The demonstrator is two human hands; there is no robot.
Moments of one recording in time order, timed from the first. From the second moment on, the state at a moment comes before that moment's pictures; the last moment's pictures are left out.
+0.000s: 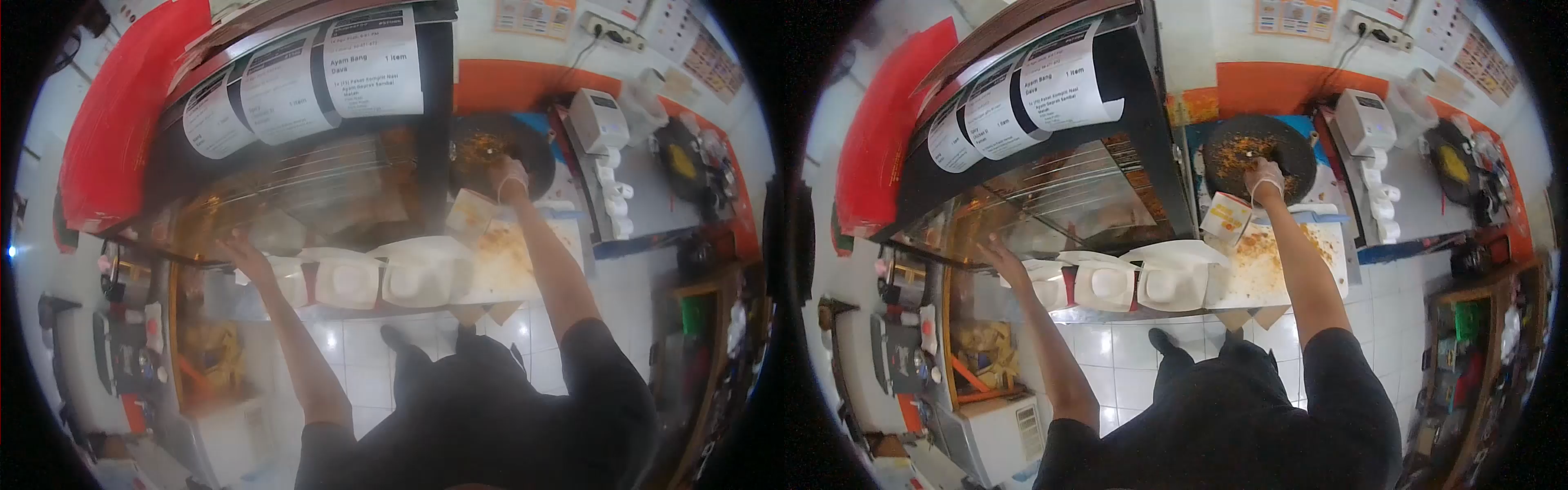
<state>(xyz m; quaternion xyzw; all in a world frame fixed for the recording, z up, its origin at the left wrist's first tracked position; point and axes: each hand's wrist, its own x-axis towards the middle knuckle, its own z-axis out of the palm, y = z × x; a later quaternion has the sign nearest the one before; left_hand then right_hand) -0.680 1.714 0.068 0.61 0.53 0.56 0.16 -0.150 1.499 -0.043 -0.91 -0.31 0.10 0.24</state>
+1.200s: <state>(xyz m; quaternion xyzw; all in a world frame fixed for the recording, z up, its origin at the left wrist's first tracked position) -0.651 1.436 0.049 0.68 0.55 0.26 0.40 -0.108 1.531 -0.071 -0.85 -0.50 -0.12 0.09</state>
